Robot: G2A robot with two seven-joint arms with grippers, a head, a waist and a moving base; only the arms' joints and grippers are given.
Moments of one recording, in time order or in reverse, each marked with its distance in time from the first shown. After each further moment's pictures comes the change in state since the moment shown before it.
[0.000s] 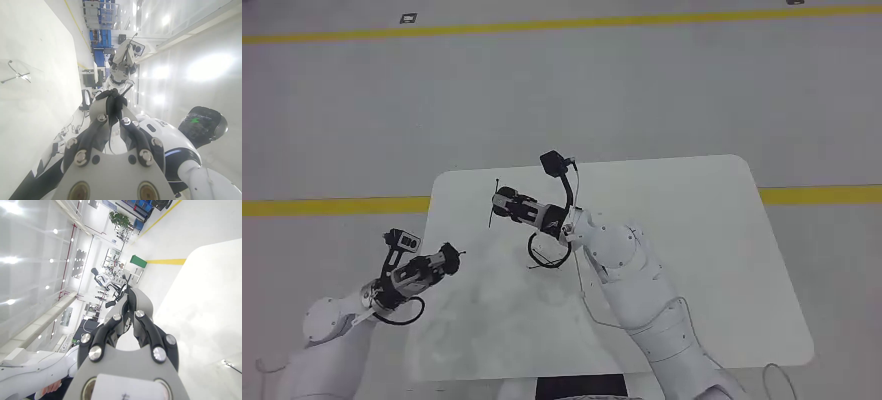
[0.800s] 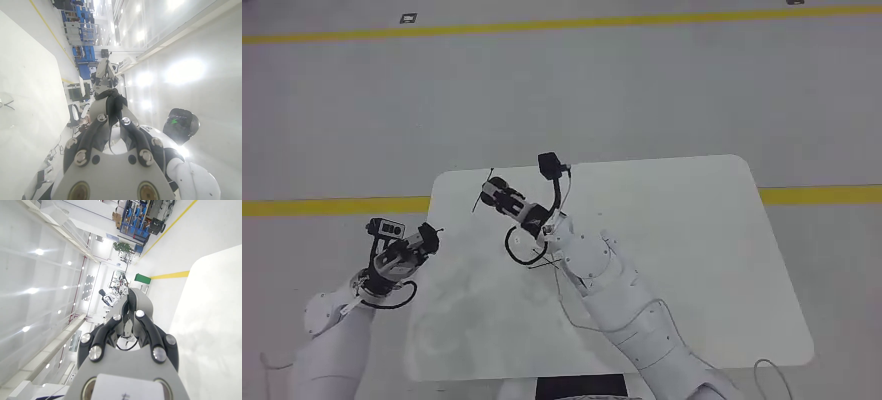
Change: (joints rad) left arm -0.110 -0.075 -0.064 0.133 -0.097 -0.002 -0.076; right arm 0.015 -0.017 -0.134 0.079 0.097 0.065 -0.363
